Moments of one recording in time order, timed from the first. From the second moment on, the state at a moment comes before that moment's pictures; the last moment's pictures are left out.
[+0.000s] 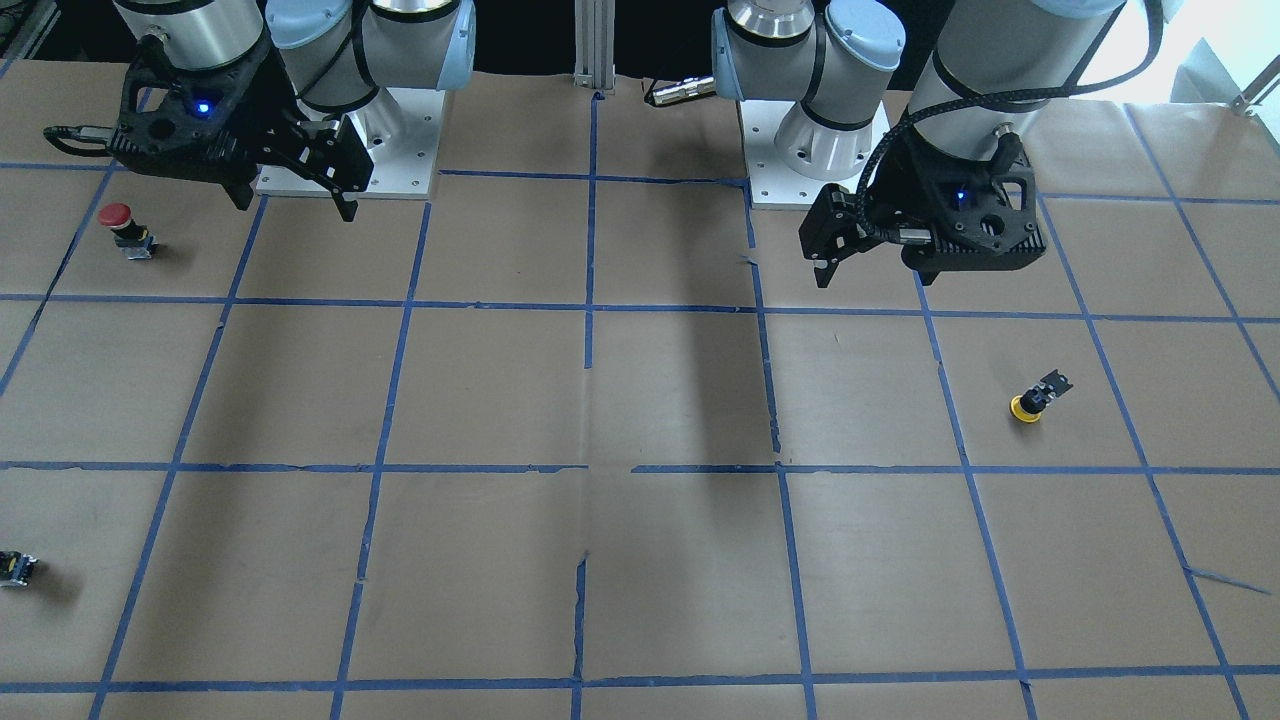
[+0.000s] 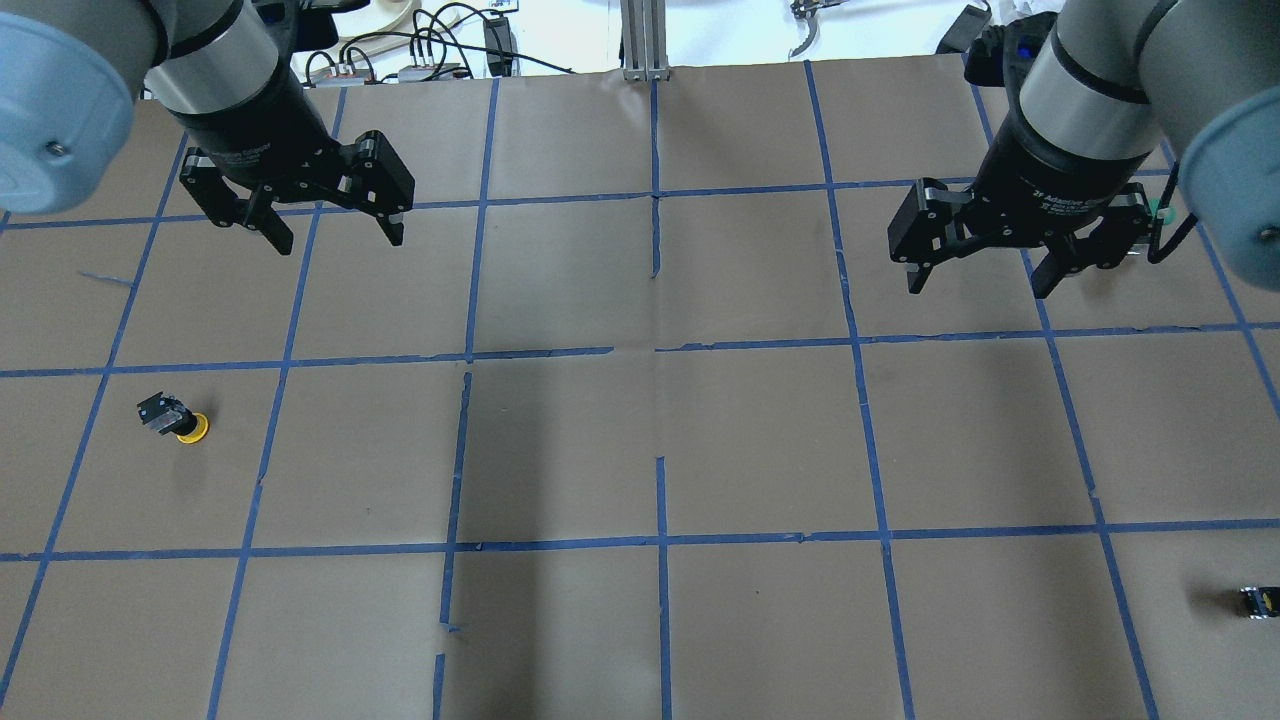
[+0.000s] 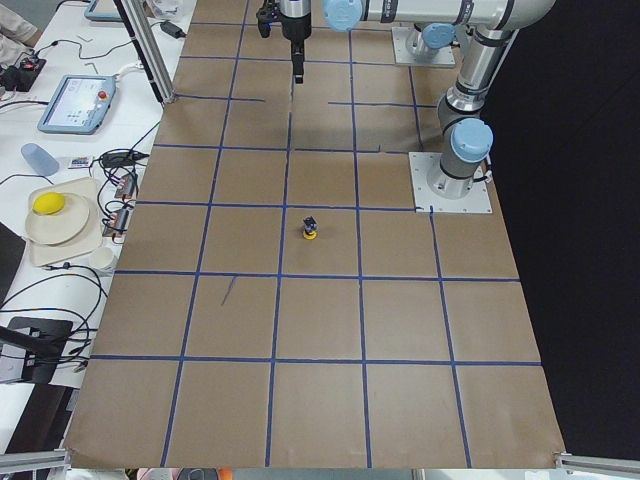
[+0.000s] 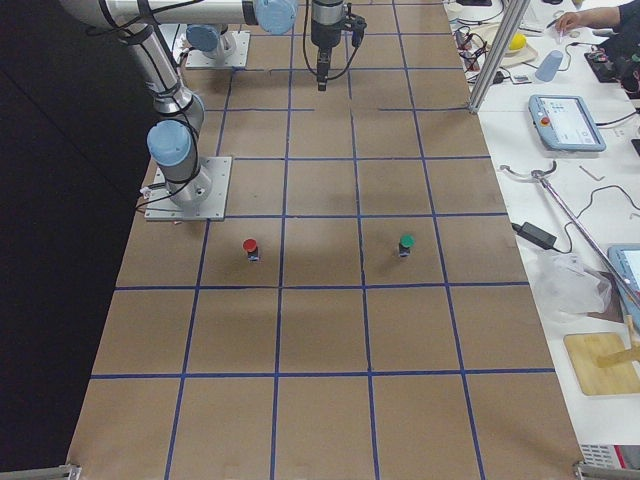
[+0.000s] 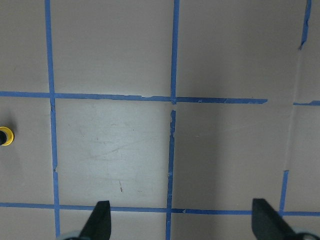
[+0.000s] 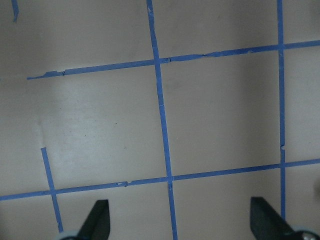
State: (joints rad) left arm -1.56 -1.61 -1.53 -1.59 1.57 -0.04; right arm 1.55 -1.68 1.67 -1.54 -1.58 0.09
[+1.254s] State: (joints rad) left arm -1.41 -1.61 -1.61 -1.60 1.57 0.39; right arm 1.55 -1.68 1.68 -1.53 -1.58 0.09
